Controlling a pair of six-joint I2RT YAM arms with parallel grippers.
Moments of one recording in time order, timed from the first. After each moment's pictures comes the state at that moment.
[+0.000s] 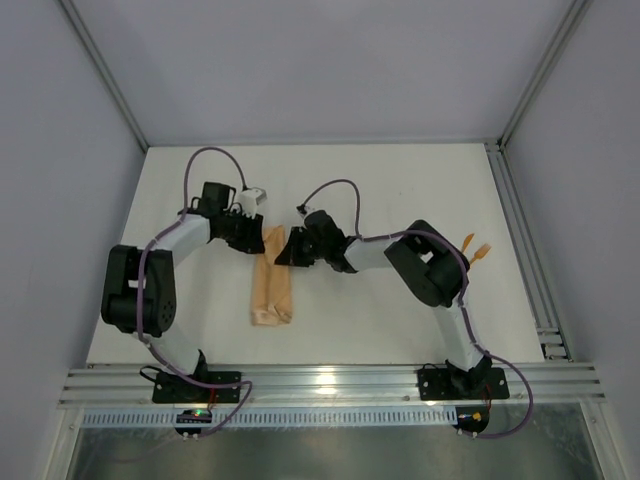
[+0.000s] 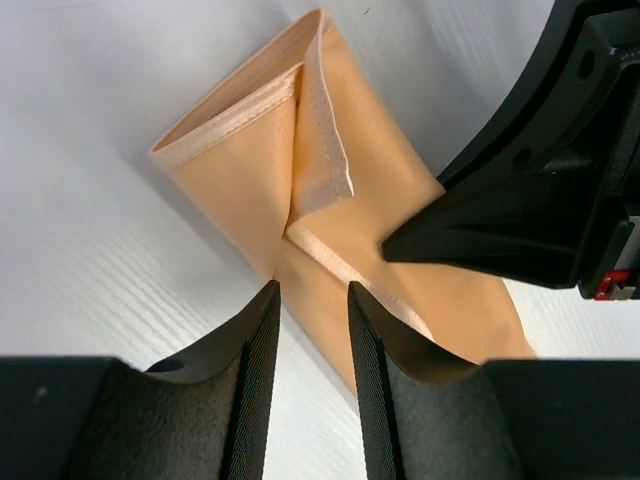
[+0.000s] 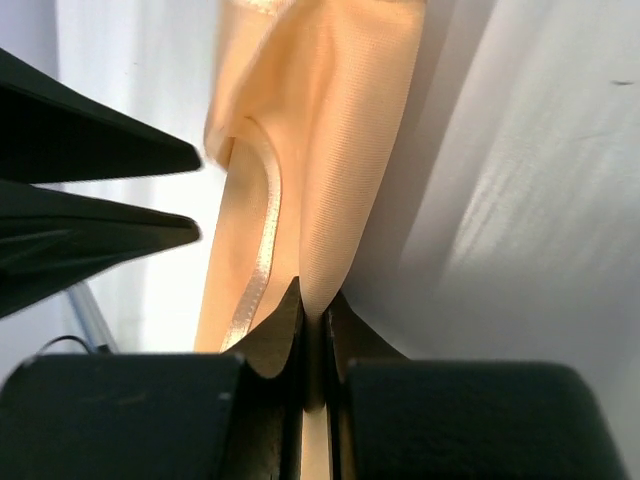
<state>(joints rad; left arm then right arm) -0.15 1.69 1.03 -0.40 0.50 0.21 0.78 2.15 1.21 0.38 -0.31 0.83</state>
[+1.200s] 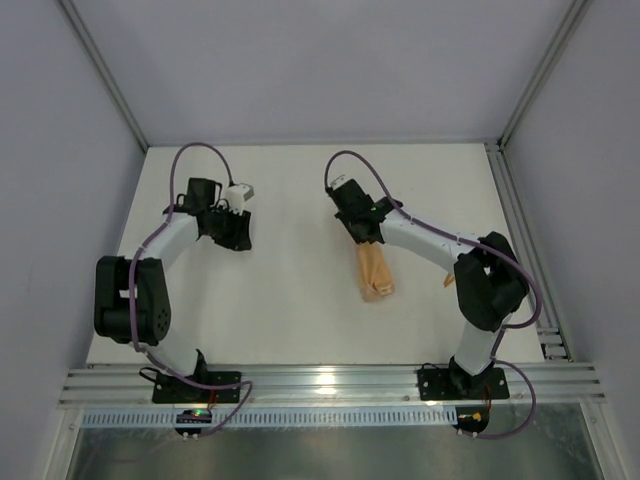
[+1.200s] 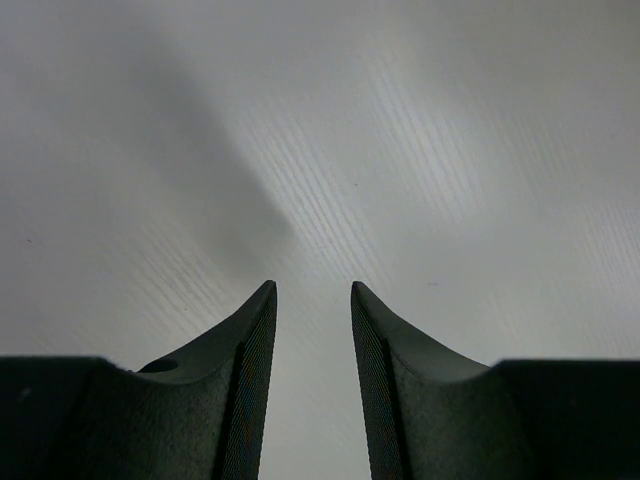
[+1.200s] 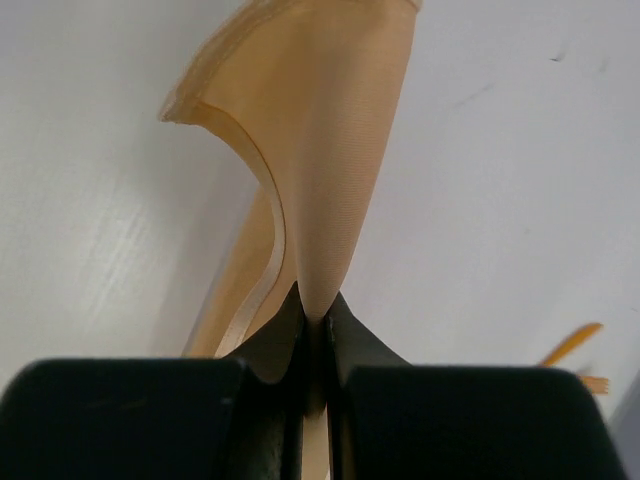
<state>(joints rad) -0.08 1.62 1.07 -0.51 0.45 0.27 0.67 1.78 1.33 -0.52 0.33 0.01</state>
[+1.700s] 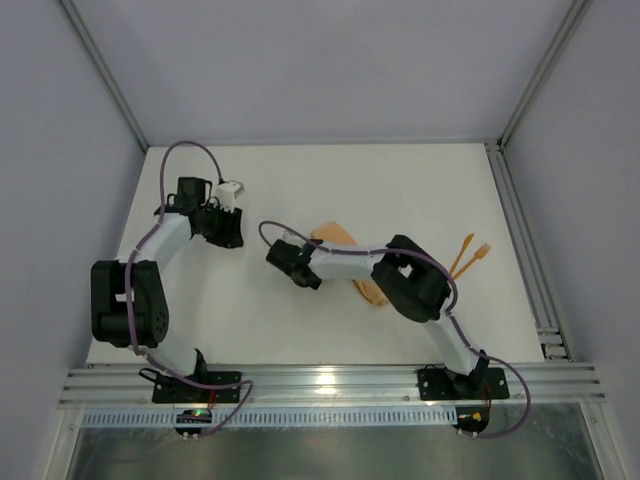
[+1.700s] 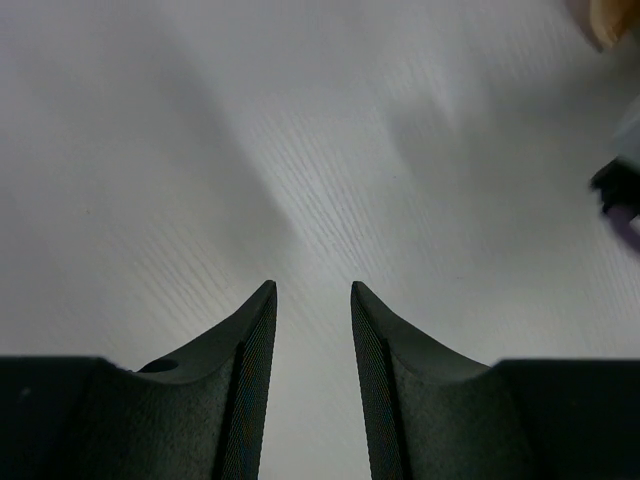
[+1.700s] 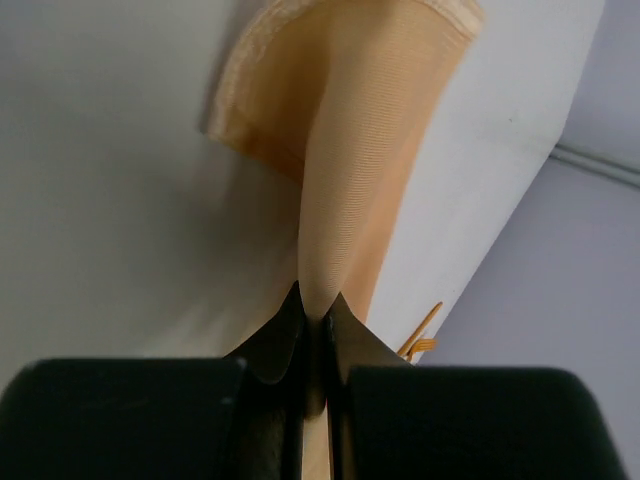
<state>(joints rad) -0.03 1.60 1.07 -0.51 0.44 0.29 0.96 2.14 1.50 -0.69 0.86 -0.17</state>
